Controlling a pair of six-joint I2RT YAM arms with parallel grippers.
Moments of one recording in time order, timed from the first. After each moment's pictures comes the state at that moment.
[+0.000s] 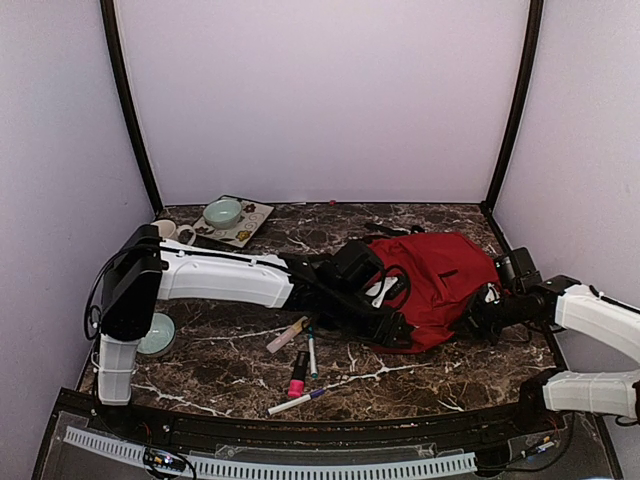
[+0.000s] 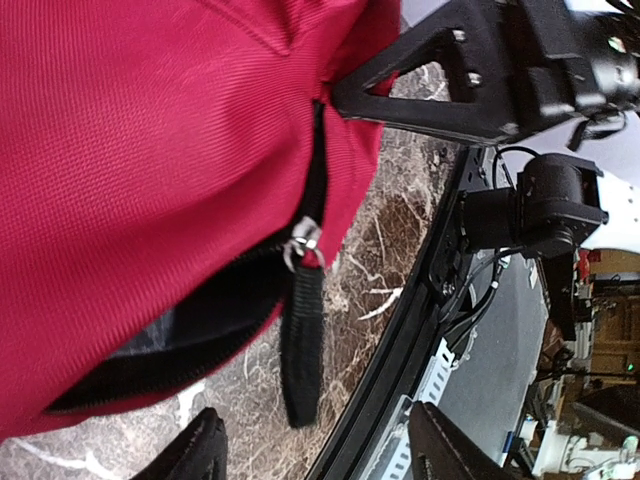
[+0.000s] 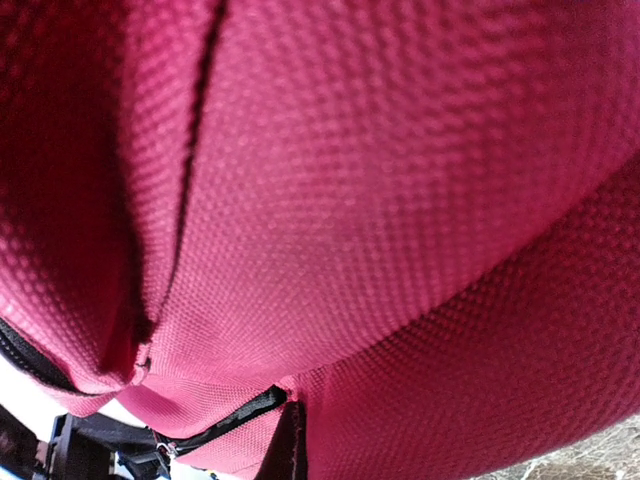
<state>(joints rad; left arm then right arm) -1.13 2.09 1.60 -0.32 0.45 -0.62 0.30 0.98 0.51 -0.57 -0.40 1.02</state>
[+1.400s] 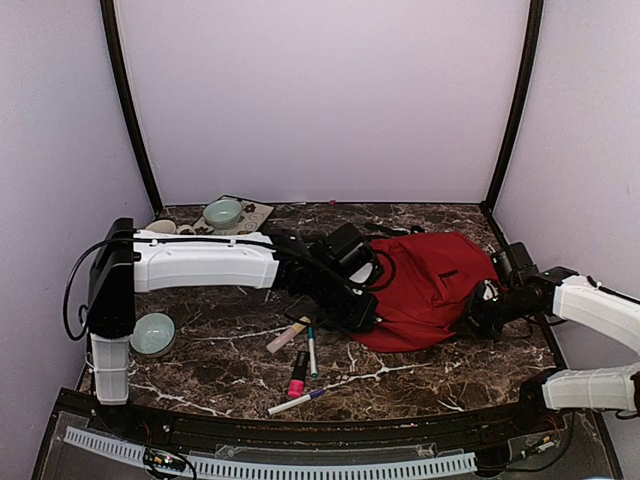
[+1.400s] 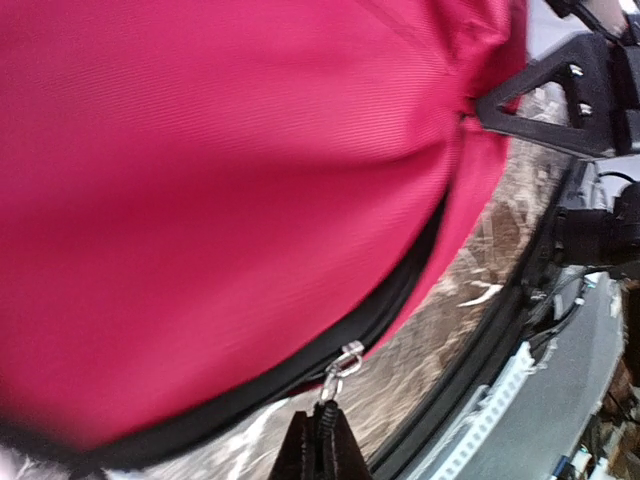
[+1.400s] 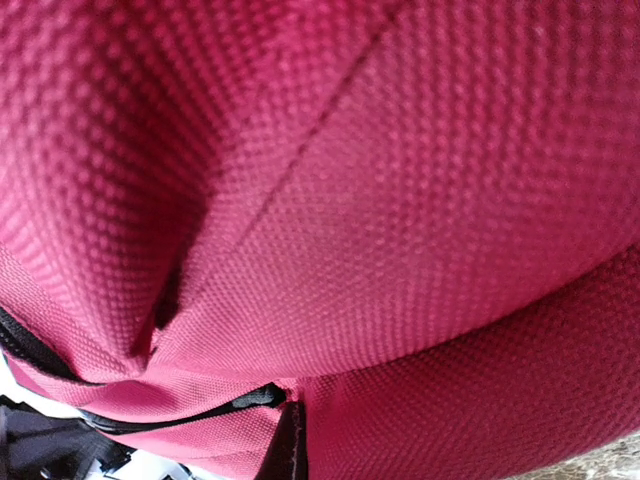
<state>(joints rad) -1.11 2.05 1.71 -0.65 0.20 -0.59 0.30 1.04 0.56 -0.64 -0.38 0.90</state>
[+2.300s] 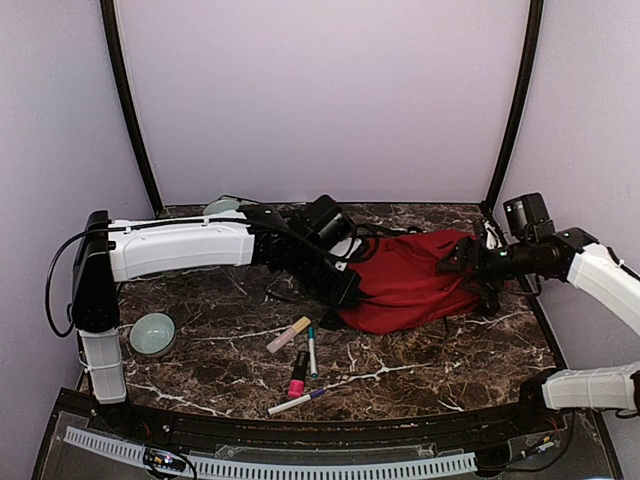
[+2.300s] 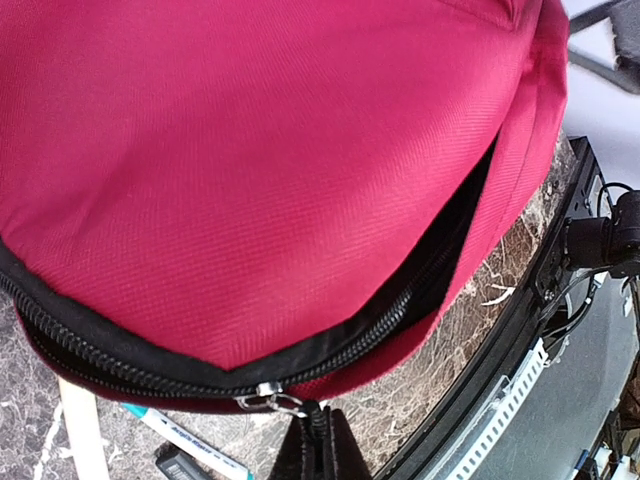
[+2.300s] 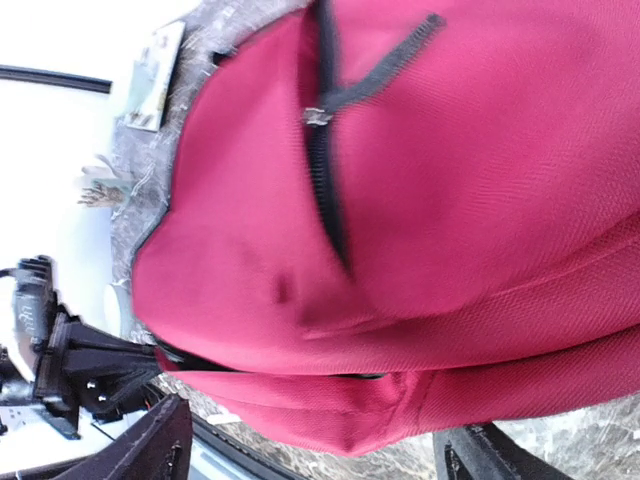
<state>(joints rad) -1.04 1.94 1.69 -0.73 0.18 -0.47 0.30 1.04 0.85 -0.68 -0.46 0.65</state>
